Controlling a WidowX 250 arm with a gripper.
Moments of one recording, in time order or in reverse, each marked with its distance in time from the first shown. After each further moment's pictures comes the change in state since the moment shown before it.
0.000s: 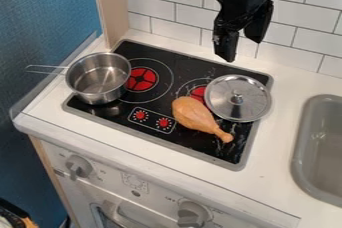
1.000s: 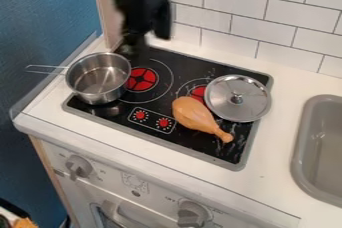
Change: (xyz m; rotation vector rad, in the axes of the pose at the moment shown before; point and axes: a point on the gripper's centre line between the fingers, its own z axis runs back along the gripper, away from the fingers) arm 0.089 0.102 0.002 -0.005 0.024 0.416
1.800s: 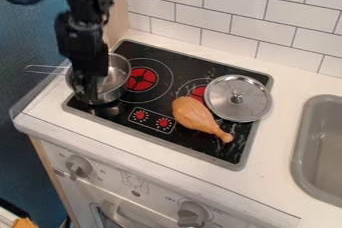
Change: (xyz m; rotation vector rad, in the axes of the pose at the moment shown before) arm 0.064 0.043 -0.059 0.140 -0.164 0.293
